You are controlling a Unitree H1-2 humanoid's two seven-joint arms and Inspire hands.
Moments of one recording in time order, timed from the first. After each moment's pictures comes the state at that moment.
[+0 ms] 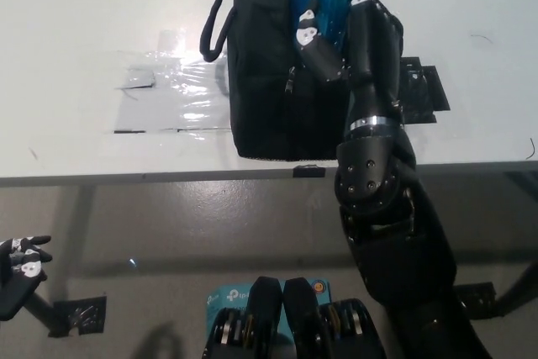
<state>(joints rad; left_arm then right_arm) 0.03 0.37 0.19 -0.13 0.00 0.24 -0.03 -0.73 0.14 0.18 0.14 -0.65 0.38 -0.25</state>
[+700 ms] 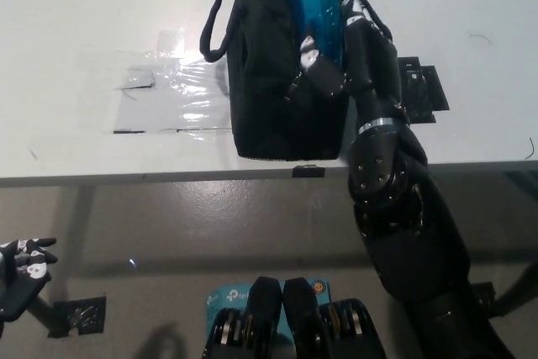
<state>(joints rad) 0.03 0.37 0.18 -0.13 0.02 0.24 -0.03 -0.74 0.08 0.19 0.18 -0.72 0.44 -0.08</state>
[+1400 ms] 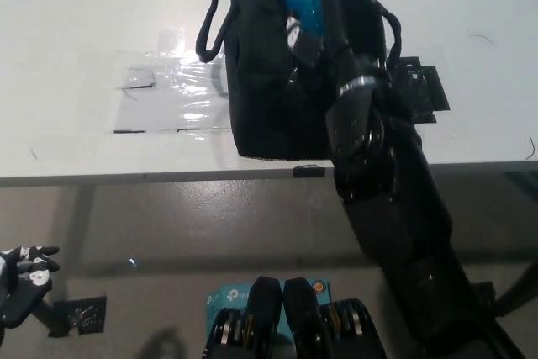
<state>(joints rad) 0.04 0.37 0.17 -0.13 0.03 0.24 -0.03 -0.89 0.12 0.16 0.23 -0.92 0.46 0.04</state>
